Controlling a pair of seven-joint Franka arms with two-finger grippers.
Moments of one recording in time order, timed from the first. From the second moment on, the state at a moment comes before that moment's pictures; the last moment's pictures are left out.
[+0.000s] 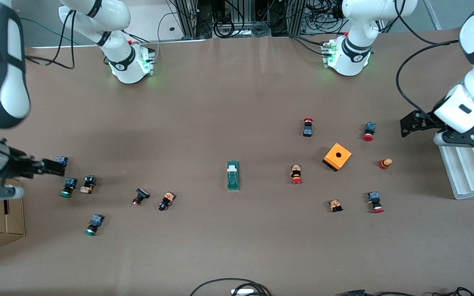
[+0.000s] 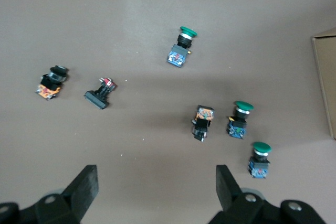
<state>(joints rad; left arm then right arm) -0.05 0.00 -0.03 -1.75 0.02 1.72 0.02 -0.05 0.29 -0.02 -1.57 0.02 1.79 -0.10</state>
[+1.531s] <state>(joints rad) -0.36 0.10 -0.15 -1.69 0.02 1.81 -0.61 0.06 0.40 0.01 -1.54 0.03 1.91 -0.06</state>
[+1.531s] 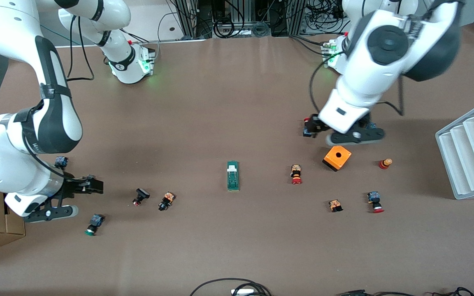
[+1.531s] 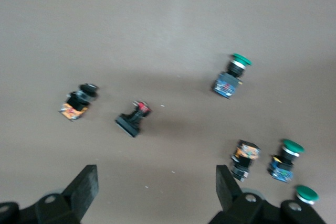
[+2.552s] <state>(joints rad) -0.69 0.31 -0.15 -1.69 0.41 2.15 -1.21 0.15 0.45 0.07 -1.54 0.05 2.23 -0.49</state>
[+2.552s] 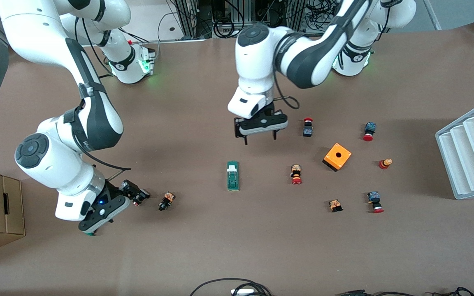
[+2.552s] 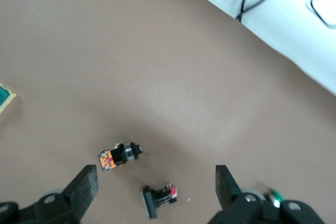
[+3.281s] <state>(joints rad) -0.86 0.53 -0.15 -1.69 0.89 2.28 -1.72 0.18 0.49 0.07 -1.54 -0.04 2.30 -0.67</state>
